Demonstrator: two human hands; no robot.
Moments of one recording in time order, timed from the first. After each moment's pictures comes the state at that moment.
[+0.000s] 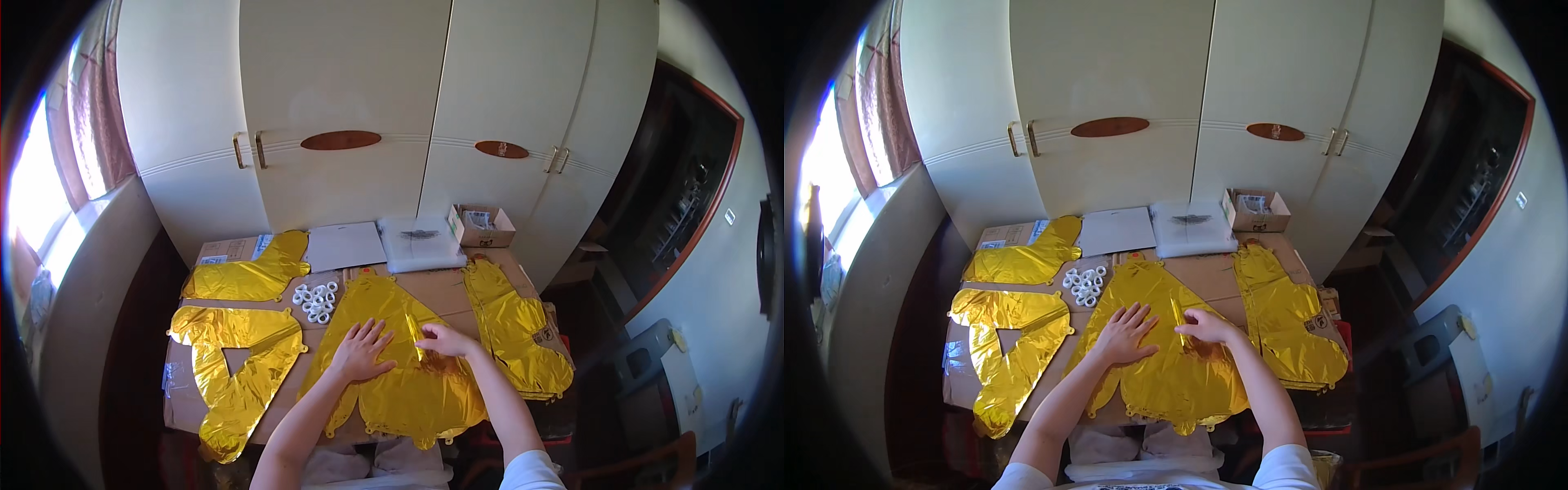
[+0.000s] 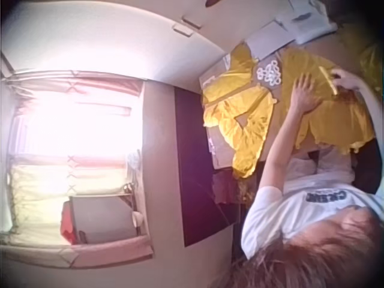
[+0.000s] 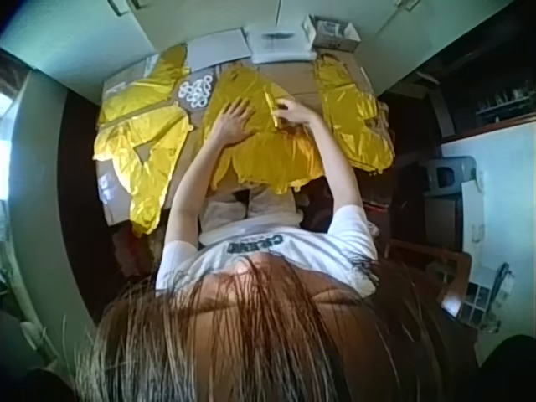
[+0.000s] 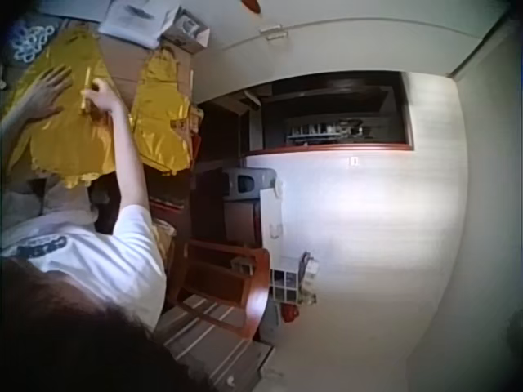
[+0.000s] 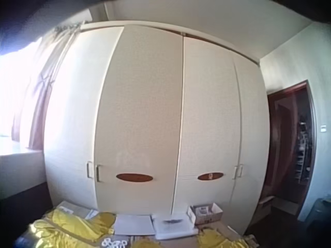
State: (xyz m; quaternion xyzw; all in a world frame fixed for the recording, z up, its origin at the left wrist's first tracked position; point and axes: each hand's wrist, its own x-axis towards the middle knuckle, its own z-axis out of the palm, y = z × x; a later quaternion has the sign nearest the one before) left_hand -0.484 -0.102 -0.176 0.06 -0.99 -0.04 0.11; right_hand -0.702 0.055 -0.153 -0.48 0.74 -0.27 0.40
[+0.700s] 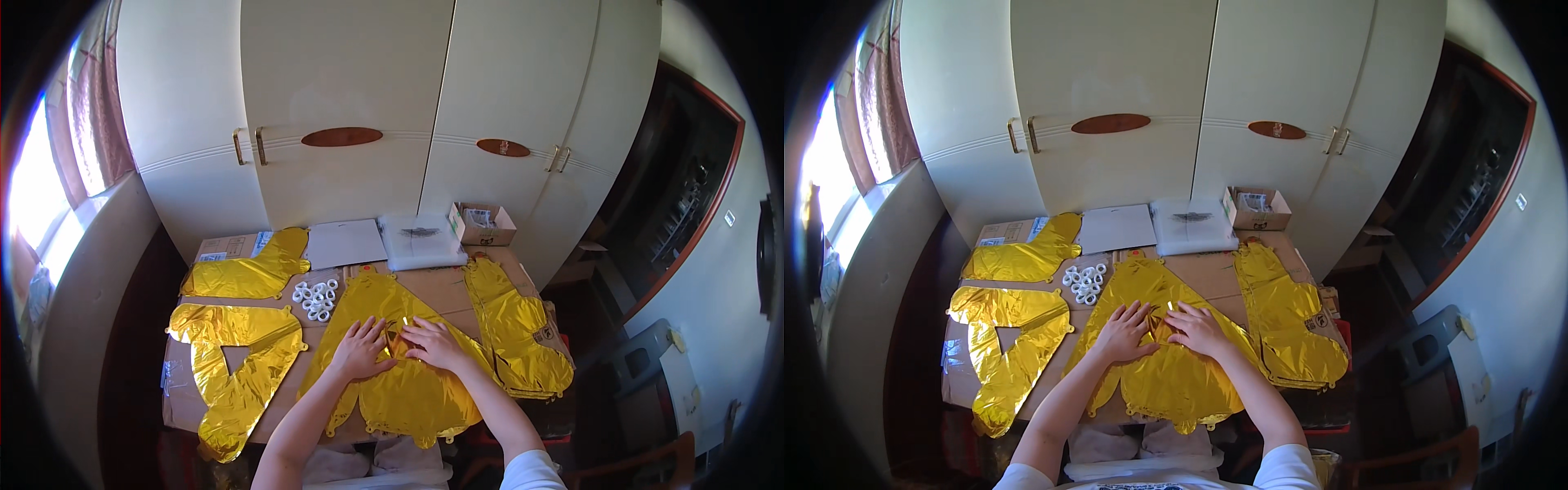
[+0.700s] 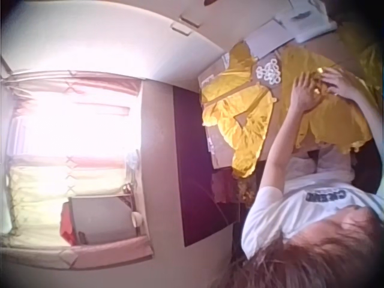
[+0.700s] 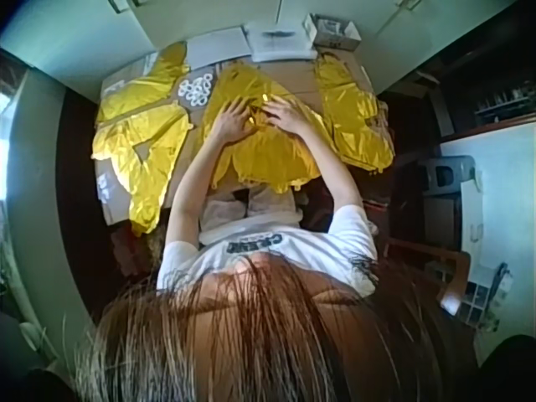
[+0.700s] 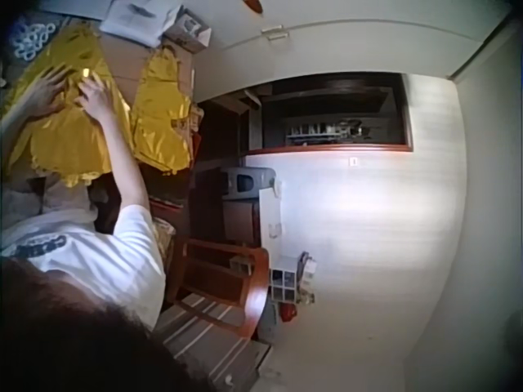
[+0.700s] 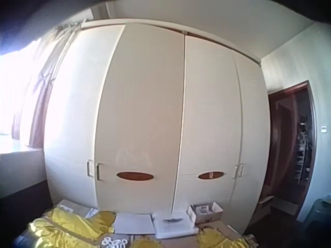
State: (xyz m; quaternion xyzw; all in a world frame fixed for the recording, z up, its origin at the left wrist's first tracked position) left_hand -0.485 -0.101 -0.172 0.07 -0.99 -0.03 0.08; right_hand -0.673 0.059 -0.184 -0.67 0.72 -0.18 -0.01
